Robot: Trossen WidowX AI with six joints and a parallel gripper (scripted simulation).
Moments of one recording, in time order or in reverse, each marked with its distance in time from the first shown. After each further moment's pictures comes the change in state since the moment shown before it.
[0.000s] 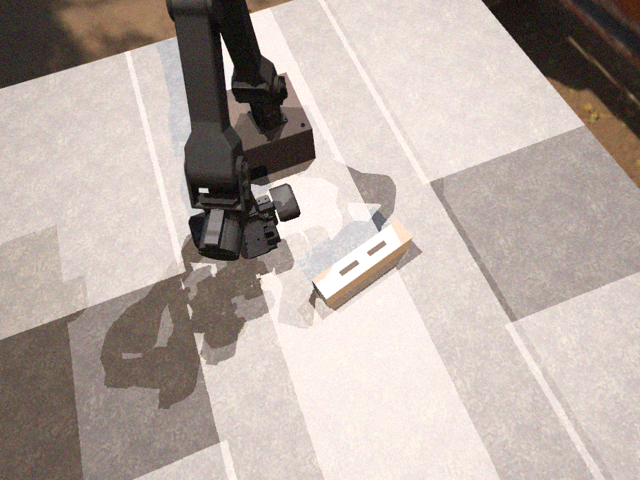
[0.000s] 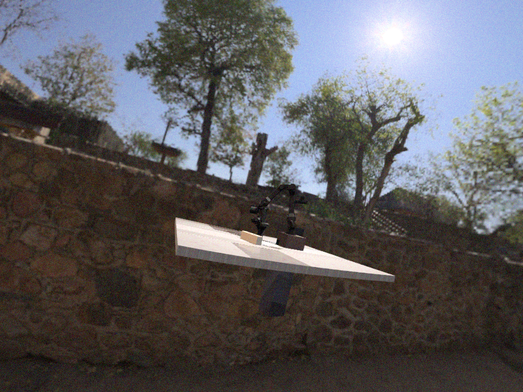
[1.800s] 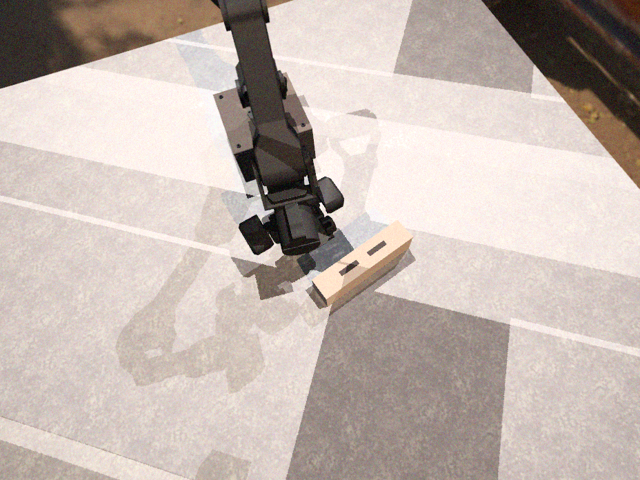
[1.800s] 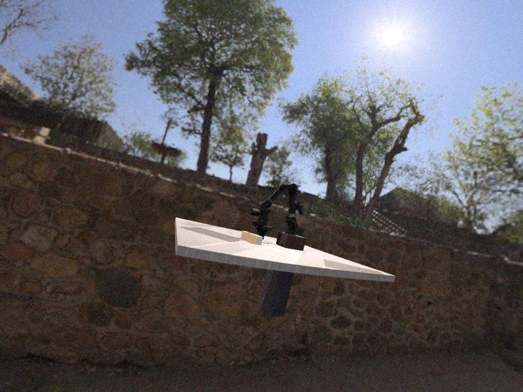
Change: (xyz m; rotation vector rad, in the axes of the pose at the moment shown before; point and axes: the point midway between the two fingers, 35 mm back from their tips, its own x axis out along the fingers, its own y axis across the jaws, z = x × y) arm 0.014 0.080 0.022 -0.193 -0.014 -0.014
